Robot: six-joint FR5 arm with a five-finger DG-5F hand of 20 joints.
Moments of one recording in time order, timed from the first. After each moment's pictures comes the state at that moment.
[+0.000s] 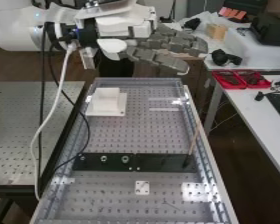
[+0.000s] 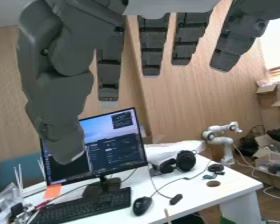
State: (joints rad) arm 1.49 -1.76 -1.67 -2.78 -1.44 -0.58
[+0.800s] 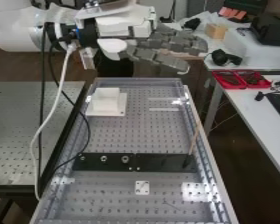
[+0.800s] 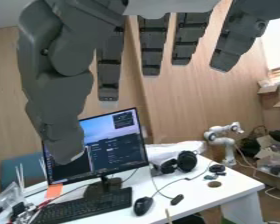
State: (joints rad) arm 1.49 -1.76 -1.68 -2.78 -1.45 -0.59
